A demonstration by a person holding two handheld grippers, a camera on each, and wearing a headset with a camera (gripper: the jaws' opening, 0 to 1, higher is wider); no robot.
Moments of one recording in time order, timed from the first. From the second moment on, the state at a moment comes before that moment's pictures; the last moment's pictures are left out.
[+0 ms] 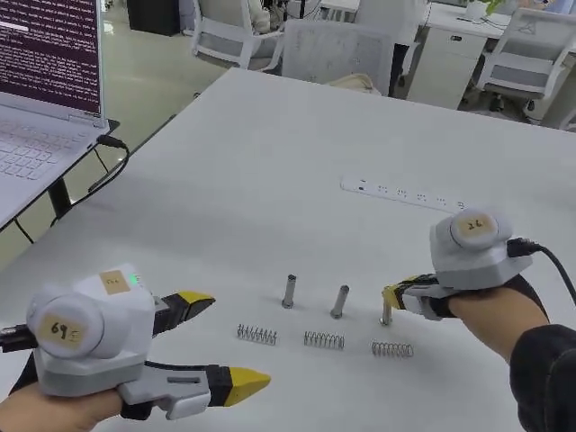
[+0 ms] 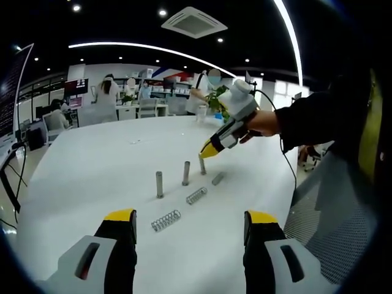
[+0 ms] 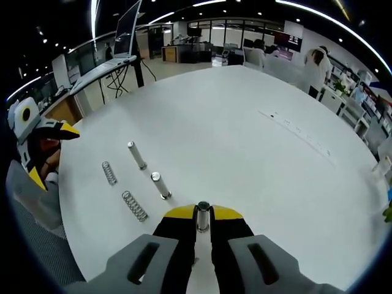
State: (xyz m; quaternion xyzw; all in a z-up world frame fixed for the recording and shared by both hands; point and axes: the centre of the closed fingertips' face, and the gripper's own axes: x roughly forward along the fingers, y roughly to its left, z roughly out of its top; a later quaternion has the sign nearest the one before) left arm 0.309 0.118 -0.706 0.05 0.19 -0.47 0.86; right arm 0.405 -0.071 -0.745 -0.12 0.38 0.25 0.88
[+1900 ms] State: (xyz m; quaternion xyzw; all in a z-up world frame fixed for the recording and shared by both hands) left arm 0.305 0.117 -0.703 0.05 0.18 -0.47 0.86; right arm 0.378 -0.078 -0.748 -0.13 0.38 0.26 0.88
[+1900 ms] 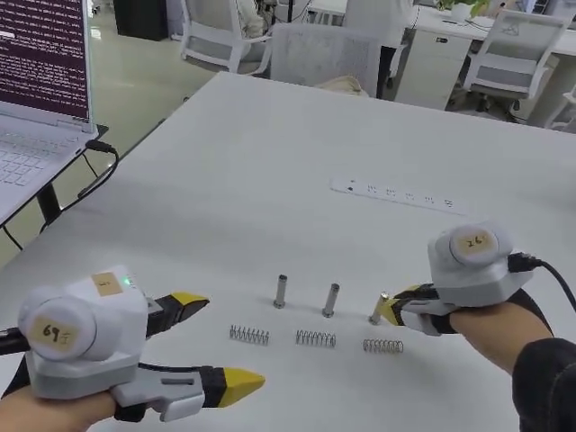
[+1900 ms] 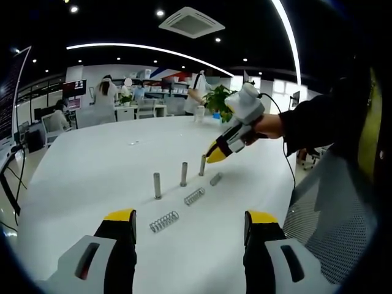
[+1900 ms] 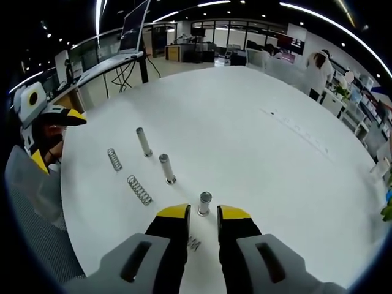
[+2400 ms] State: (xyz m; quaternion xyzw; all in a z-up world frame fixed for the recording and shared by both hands) left arm 0.305 0.117 -0.705 0.05 0.19 -0.47 0.86; right arm 0.356 -0.076 -0.772 -0.13 0.41 0.30 0.85
